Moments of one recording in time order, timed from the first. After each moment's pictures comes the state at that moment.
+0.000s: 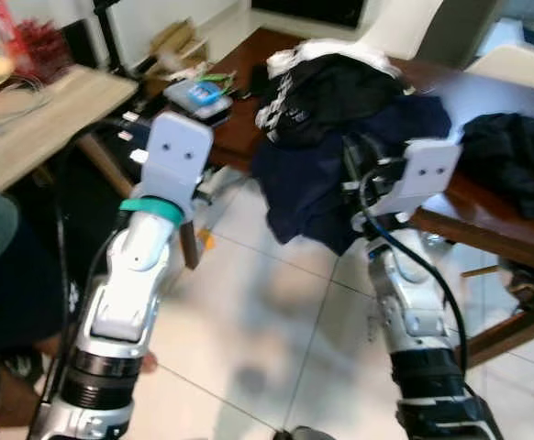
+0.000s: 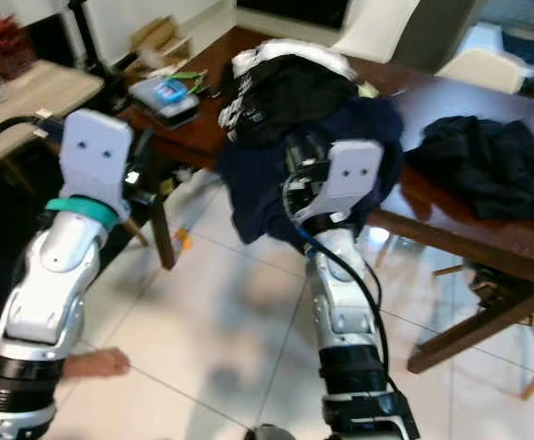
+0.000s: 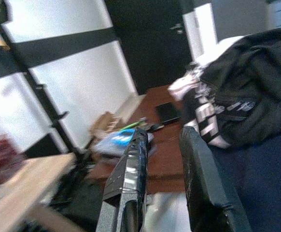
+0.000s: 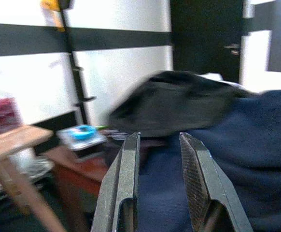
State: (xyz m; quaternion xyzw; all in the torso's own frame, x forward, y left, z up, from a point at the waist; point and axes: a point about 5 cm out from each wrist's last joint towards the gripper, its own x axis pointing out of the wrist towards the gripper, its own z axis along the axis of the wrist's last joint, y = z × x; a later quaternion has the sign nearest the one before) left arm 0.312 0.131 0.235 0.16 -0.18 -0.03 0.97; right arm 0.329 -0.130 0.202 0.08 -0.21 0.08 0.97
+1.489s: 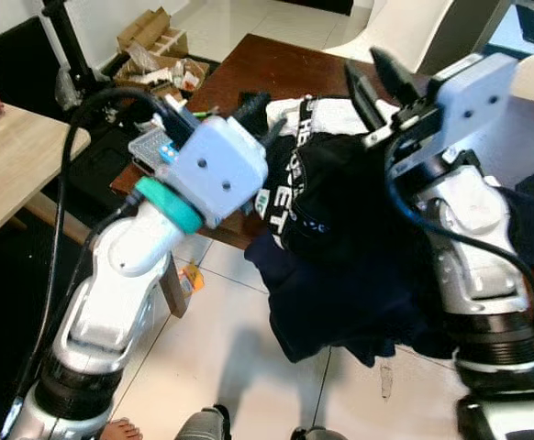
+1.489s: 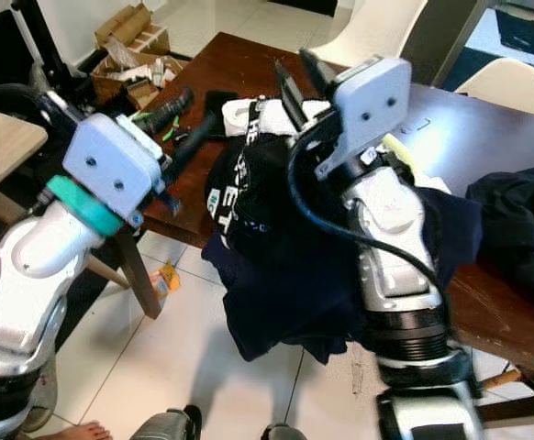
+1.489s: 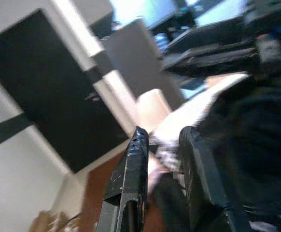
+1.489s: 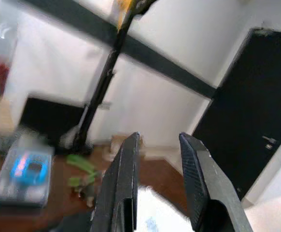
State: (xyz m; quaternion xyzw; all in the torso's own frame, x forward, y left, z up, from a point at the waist) left arm 0.264 0.096 0.267 0.25 -0.28 -0.28 0.88; right arm 0.316 -0.142 0.286 -0.19 -0.29 0.25 0.90
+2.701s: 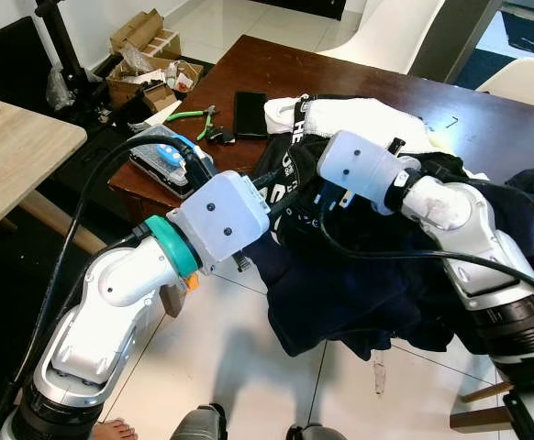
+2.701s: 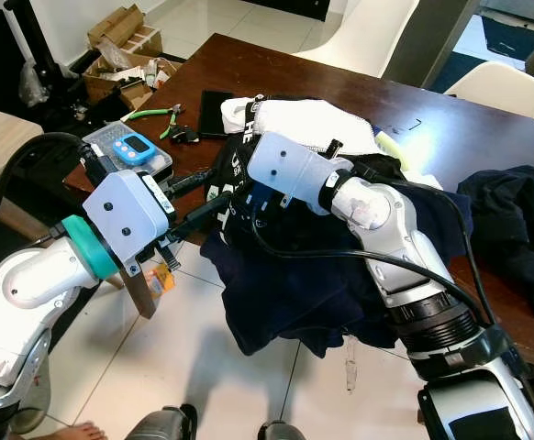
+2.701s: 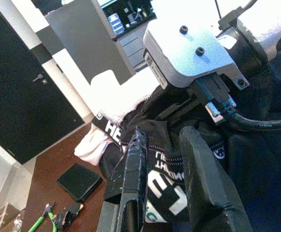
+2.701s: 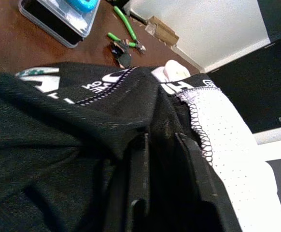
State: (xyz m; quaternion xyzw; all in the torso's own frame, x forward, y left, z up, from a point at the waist) left arm 0.253 0.096 0.248 0.25 -0.20 -0.36 0.88; right arm 0.340 -0.135 0.242 -0.45 -0.09 0.27 0.84
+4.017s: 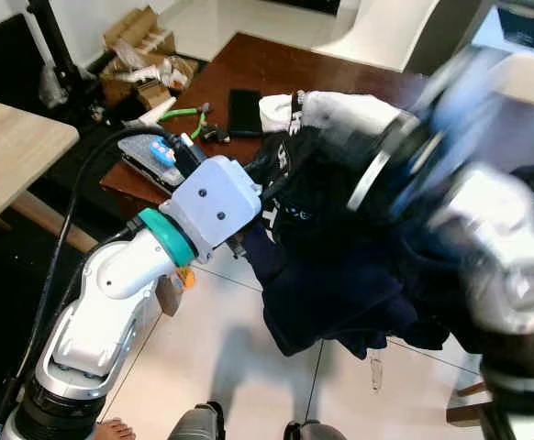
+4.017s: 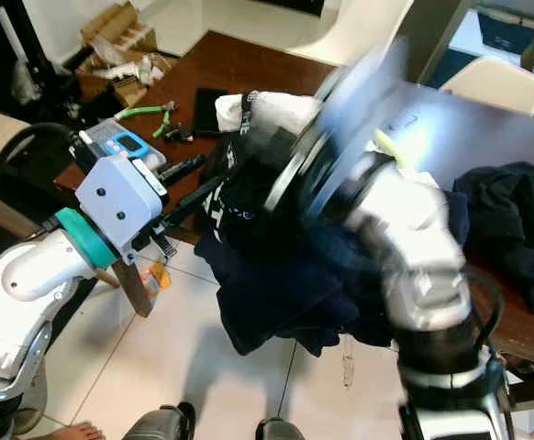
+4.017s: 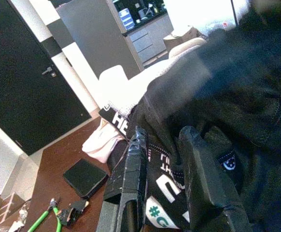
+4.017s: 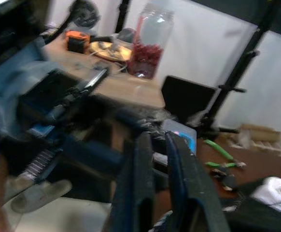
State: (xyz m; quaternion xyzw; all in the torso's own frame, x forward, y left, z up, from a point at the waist) left arm 0.260 0.098 0.250 0.24 -0.21 -0.33 0.89; right arm 0.278 -0.107 0.268 -0.15 -0.19 0.53 0.82
